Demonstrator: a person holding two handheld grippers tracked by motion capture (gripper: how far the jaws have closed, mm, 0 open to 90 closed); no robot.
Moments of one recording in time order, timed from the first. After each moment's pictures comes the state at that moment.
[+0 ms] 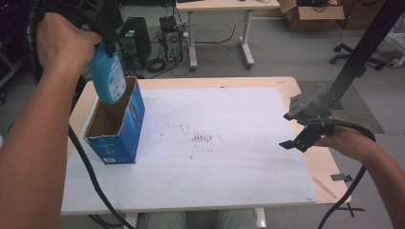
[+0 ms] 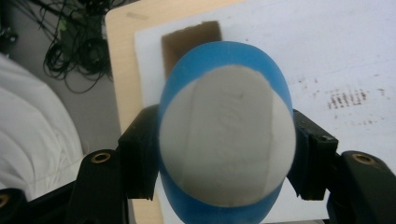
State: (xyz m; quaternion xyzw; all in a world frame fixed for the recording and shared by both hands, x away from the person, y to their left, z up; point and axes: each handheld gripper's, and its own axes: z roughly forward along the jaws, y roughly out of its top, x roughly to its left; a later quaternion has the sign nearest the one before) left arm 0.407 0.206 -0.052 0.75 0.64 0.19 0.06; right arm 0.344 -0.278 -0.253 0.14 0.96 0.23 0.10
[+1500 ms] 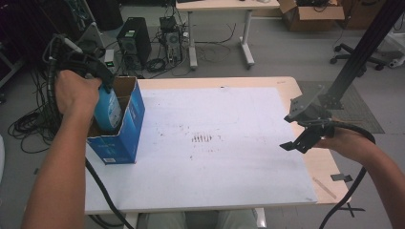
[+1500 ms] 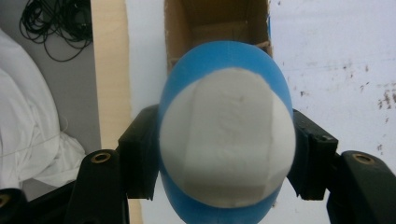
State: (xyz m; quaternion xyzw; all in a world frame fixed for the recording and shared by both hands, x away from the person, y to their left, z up) left arm 0.411 0.246 -0.165 0.71 0.68 0.16 0.05; right arm 0.344 -0.281 -0.259 0.15 0.96 0.23 0.10
